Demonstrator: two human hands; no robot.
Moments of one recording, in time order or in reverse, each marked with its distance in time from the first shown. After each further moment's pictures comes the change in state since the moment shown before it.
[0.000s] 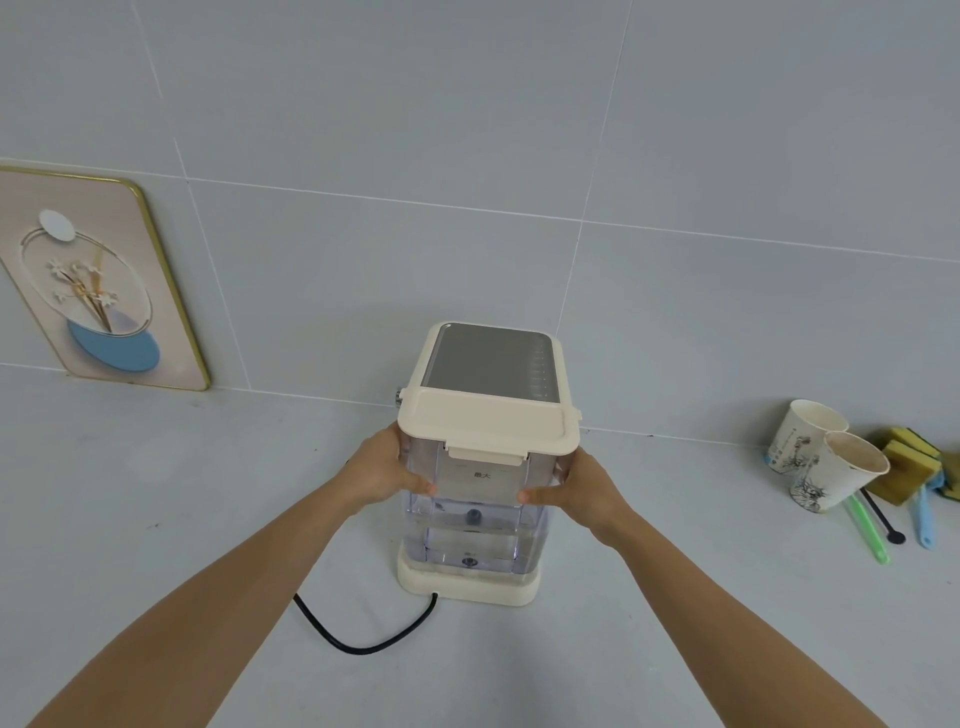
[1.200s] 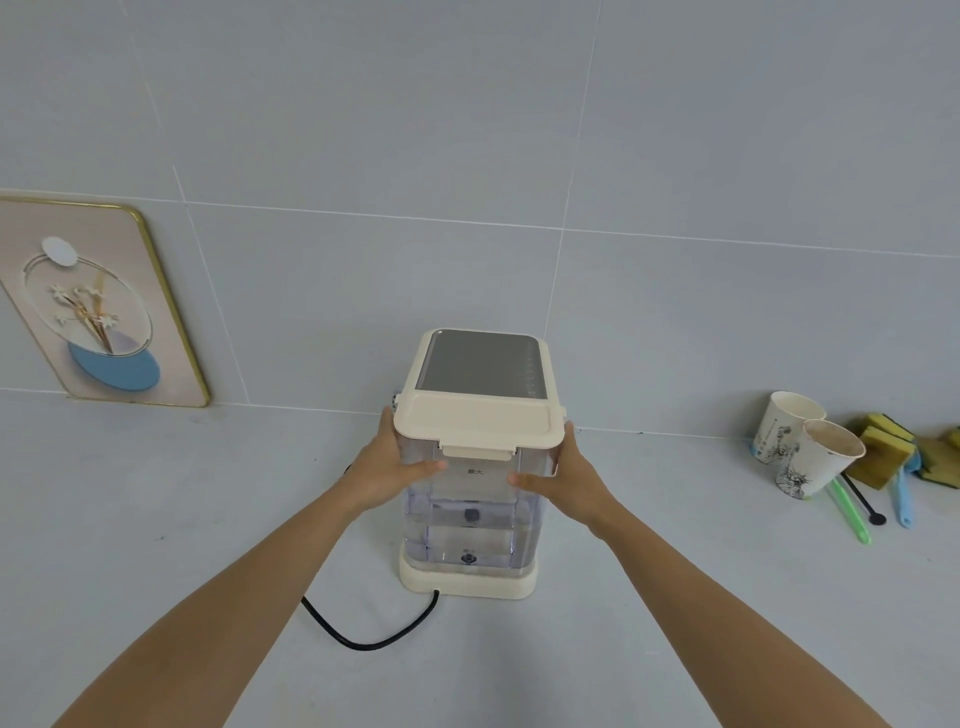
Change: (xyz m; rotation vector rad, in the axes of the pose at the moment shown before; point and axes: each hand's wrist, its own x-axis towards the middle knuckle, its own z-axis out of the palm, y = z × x) left_hand -0.017 0.004 0.003 -0.105 0.038 0.111; right_hand -0.020 -0.012 0.003 -0.037 0.017 -0.070
